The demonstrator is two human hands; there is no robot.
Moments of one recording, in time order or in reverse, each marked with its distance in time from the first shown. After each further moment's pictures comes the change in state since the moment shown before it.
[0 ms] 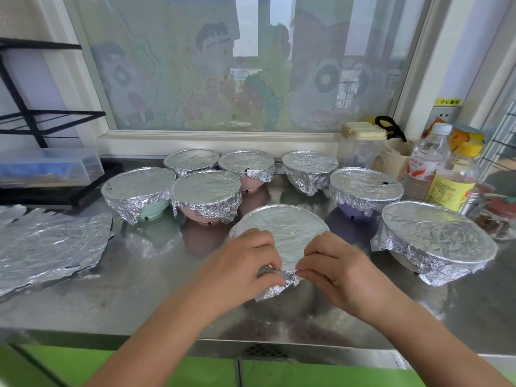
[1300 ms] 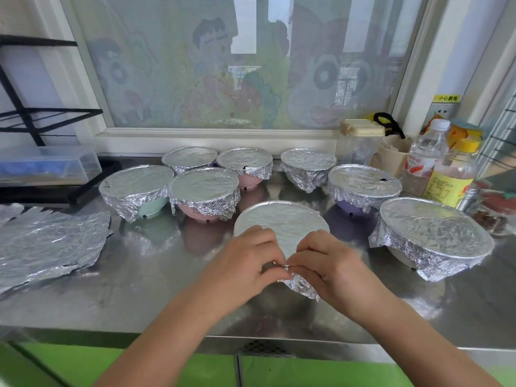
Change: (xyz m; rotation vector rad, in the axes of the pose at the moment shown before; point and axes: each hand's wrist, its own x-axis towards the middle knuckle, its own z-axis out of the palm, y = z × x) left_hand 0.003 0.006 0.007 -0.029 0.062 0.013; right_hand 0.001 -0.006 0.010 -0.004 0.052 0.053
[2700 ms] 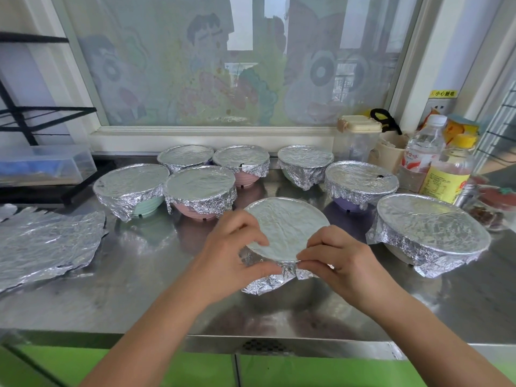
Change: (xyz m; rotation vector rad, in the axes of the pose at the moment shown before) left_hand -0.005 -0.017 -0.003 -0.080 0.159 -0.082; right_hand -0.009 0.013 -0.011 0.066 0.031 0.064
